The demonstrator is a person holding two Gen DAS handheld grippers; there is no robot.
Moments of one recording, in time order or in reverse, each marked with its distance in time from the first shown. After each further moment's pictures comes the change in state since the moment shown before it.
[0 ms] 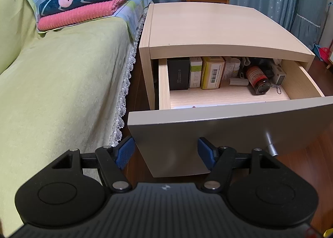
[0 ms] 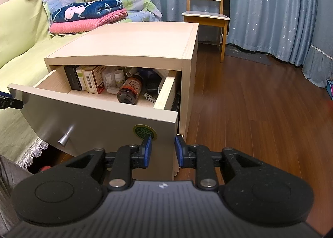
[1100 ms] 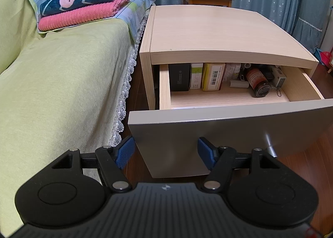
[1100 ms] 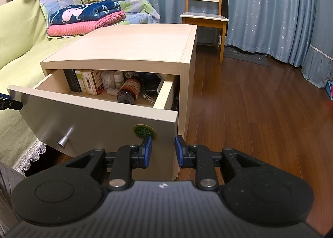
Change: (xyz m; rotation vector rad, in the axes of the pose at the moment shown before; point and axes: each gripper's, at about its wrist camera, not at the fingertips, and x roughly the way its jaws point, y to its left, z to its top) left arm 0.004 0.002 0.005 -0.012 -0.009 0.001; right arm 0.009 0.000 0.004 0.010 -0.012 -0.008
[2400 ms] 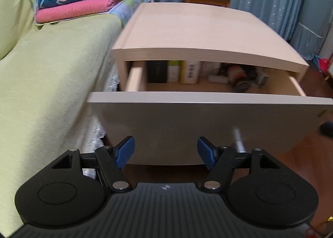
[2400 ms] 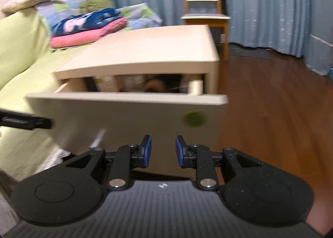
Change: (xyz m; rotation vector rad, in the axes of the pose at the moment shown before) left arm -0.004 -0.053 -0.003 -0.043 0.012 -0.035; right arm -0.002 0.063 -0.009 0.092 -0.033 0.053
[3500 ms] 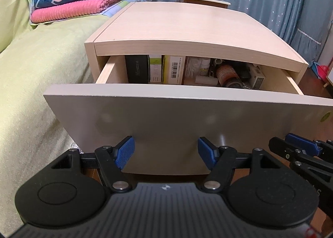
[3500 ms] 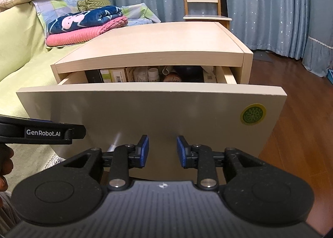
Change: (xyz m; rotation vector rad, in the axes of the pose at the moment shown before) left arm 0.037 -0.023 -0.010 -0.039 -0.043 -0.006; right arm 0.048 0.046 -0.016 0.004 -0.020 -0.069
